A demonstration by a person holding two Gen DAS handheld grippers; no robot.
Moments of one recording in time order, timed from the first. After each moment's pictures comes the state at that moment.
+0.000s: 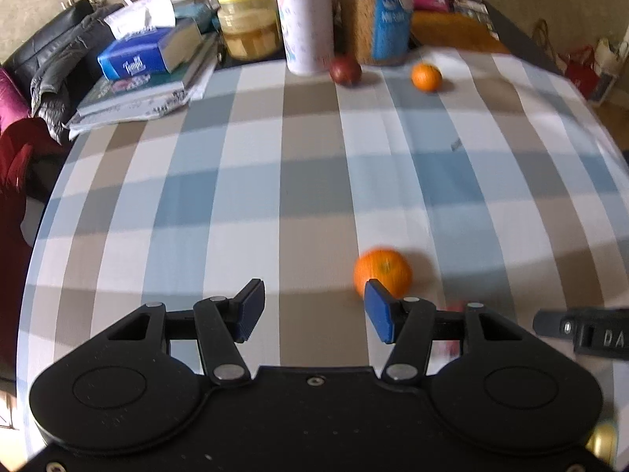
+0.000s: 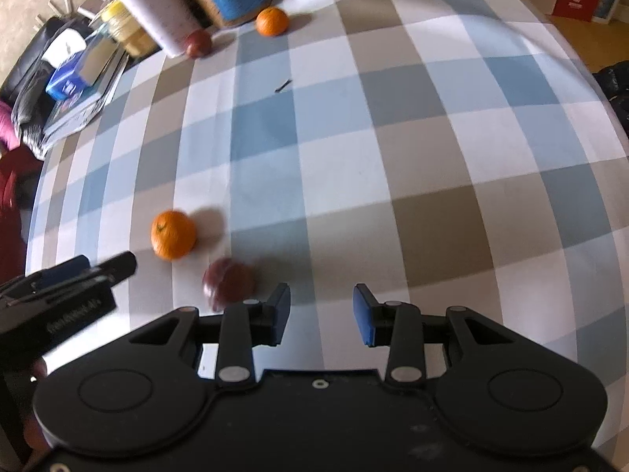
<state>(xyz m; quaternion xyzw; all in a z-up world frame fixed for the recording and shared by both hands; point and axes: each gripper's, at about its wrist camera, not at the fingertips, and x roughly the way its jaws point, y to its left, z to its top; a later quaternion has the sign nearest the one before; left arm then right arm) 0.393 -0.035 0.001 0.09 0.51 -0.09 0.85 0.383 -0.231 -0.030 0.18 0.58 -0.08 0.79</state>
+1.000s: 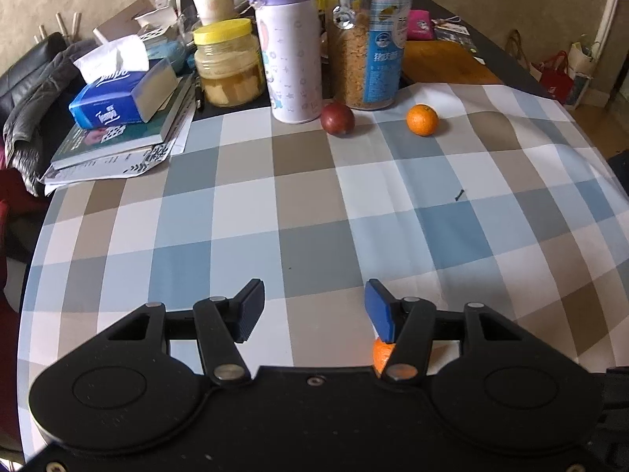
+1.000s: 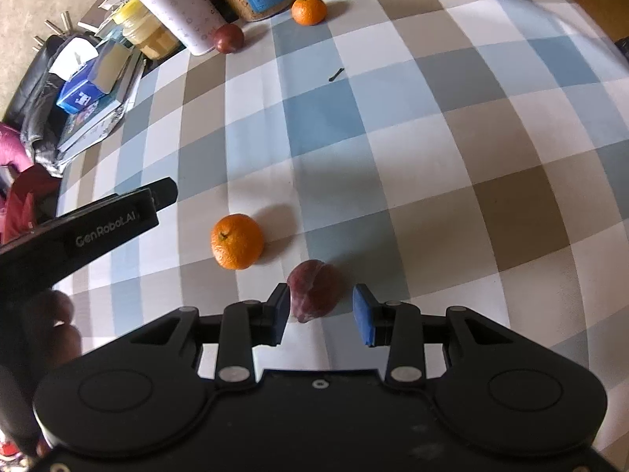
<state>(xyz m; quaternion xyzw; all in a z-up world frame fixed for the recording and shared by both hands) 0.439 -0.030 0.006 0.10 0.48 -0.15 0.86 0.401 -0.178 -0.034 0.21 0.58 -0.09 0.78</state>
